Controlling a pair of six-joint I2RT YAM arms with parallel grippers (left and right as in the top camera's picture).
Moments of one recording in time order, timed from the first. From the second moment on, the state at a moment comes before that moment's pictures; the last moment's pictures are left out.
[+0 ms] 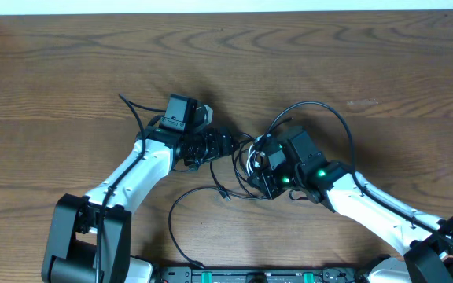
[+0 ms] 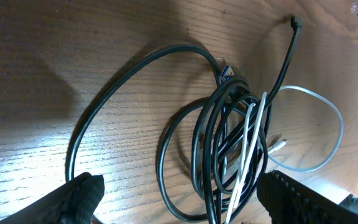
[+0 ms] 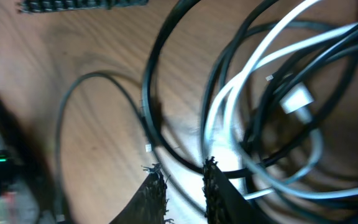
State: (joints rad) left arm -0.30 1.60 0.89 -0.44 0.51 -0.56; right arm 0.62 1.49 0.70 -0.21 -0.50 0.29
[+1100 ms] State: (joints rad) left arm -0.30 1.60 0.89 -0.44 0.51 -0.56; right arm 0.69 1.66 0.70 -0.07 -0.44 0.62
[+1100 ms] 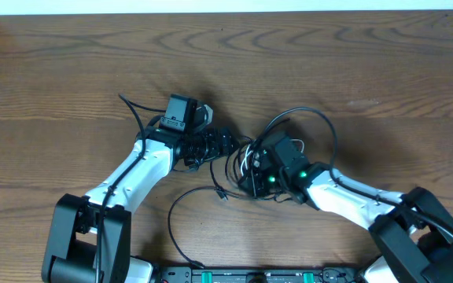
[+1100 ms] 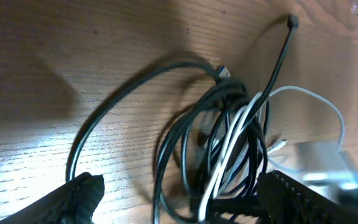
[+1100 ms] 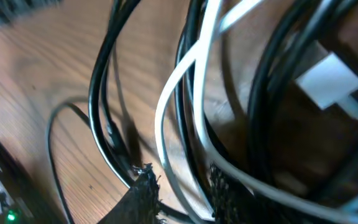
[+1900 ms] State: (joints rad) left arm -0.26 1.60 0.89 -0.47 0.49 -0.56; right arm 0.39 1.21 0.71 -0.04 -0.80 0.75
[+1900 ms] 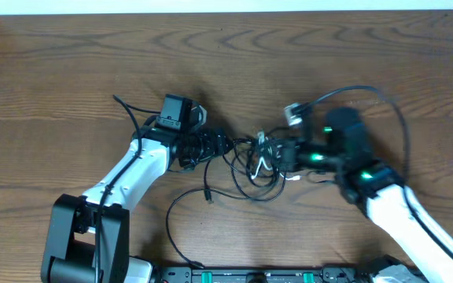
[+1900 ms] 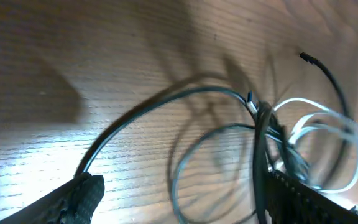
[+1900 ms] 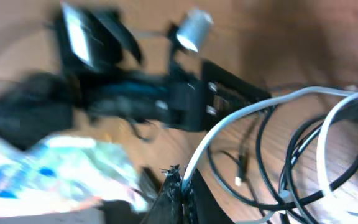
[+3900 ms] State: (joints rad) left arm -0.26 1.60 0.89 -0.49 0.49 -0.56; right arm 0.49 1.26 0.71 -0.33 -0.26 0.44
